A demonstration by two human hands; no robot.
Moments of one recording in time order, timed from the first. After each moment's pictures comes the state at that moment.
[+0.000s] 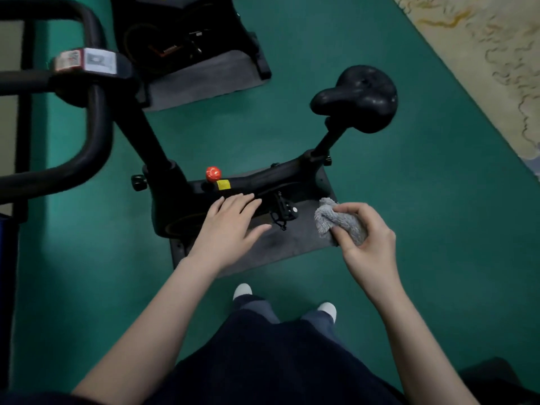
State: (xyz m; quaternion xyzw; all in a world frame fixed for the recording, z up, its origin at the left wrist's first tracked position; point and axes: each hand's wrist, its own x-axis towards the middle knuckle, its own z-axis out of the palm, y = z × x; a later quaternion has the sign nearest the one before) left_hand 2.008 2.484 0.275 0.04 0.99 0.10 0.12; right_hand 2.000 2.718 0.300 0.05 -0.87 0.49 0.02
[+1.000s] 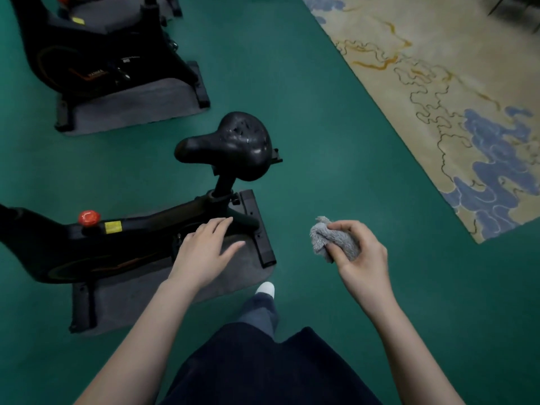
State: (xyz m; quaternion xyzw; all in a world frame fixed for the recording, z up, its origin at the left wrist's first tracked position) left_hand 1.854 2.744 0.239 -0.01 0.98 0.17 0.13; right_hand 1.843 3.010 0.296 0.03 -0.89 0.46 0.02
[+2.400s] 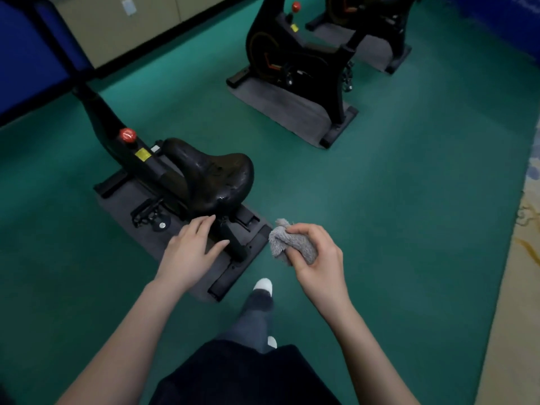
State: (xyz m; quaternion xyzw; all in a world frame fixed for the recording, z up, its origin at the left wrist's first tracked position) left_hand 1.604 2.965 0.240 -0.51 0.83 0.21 0.01; right_hand 1.407 3.090 0.295 0.46 -0.73 0.45 -0.24
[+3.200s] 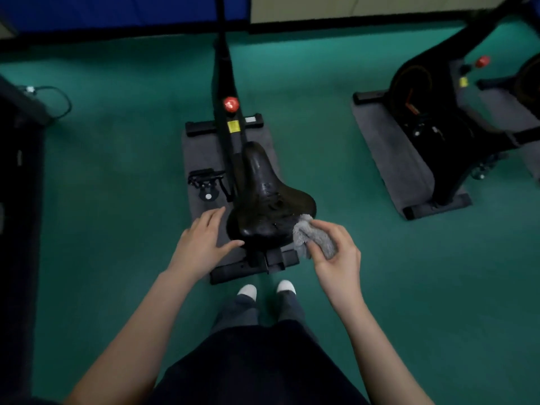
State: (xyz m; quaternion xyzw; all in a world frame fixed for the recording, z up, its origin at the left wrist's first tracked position) left_hand 1.582 2.912 0.212 -0.74 0.62 0.27 -0.05; right_hand 1.343 2.893 0.263 0.63 -0.61 0.32 -0.36
